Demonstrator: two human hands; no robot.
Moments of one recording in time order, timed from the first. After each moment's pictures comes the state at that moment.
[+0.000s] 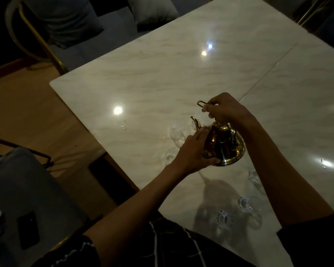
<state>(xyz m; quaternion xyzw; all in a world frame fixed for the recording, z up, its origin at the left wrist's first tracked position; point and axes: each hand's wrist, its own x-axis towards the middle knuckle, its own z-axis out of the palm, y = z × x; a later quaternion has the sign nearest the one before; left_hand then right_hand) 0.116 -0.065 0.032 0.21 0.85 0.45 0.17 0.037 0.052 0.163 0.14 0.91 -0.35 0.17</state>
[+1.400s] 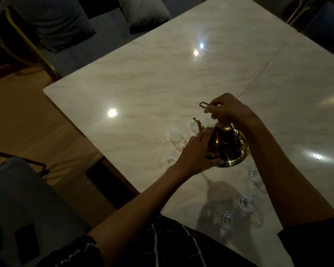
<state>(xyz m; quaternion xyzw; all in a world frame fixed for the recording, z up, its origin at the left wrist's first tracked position) 0.100 -0.069 0.043 0.23 0.84 0.46 0.19 0.025 0.043 0.179 0.18 0.91 -0.33 0.18</state>
